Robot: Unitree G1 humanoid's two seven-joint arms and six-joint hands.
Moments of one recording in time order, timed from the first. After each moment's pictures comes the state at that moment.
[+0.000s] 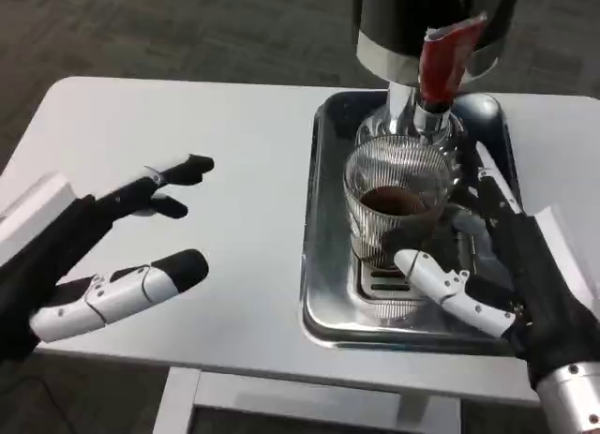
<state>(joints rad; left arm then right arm) -0.02 0.67 0.35 -0.38 0.05 -0.21 -0.49 -0.07 -0.11 0.09 -0.48 -0.39 0.16 0.01</state>
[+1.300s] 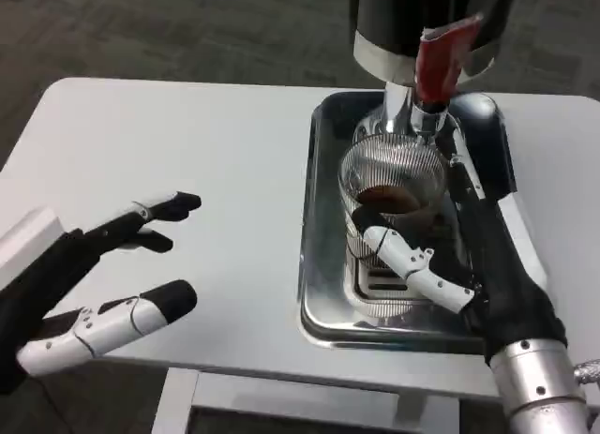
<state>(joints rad) 0.09 0.67 0.38 -0.42 0.05 -0.20 -0.49 -0.18 -0.05 0.15 -0.33 -0.39 0.15 -0.08</state>
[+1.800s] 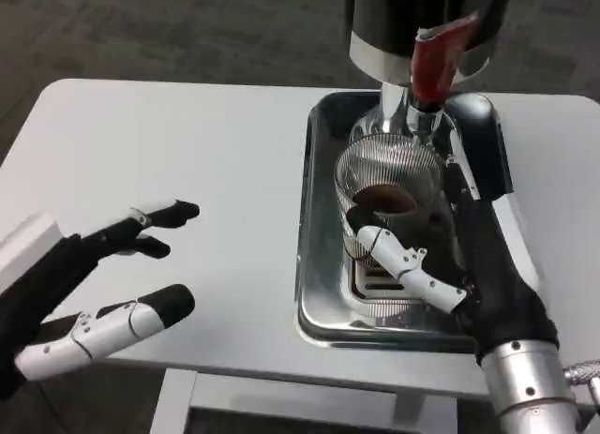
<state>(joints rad) 0.11 0.67 0.38 -0.42 0.05 -0.19 -0.49 -0.18 -0.03 0.17 -0.31 -0.41 0.15 -0.11</state>
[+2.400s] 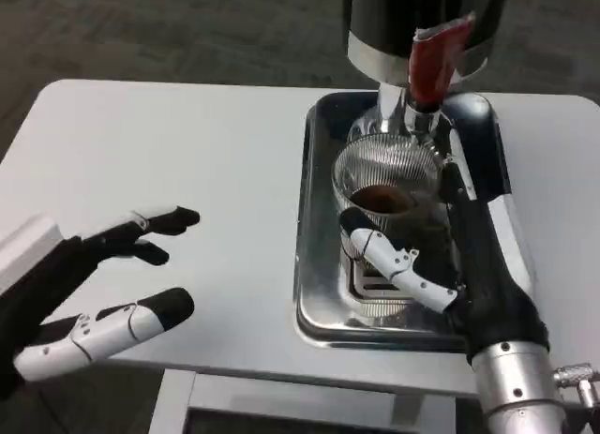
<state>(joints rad) 0.11 0.69 0.38 -0.42 0.05 -0.19 -0.49 -0.19 -0.02 0.19 -0.29 -0.44 0.15 -0.14</state>
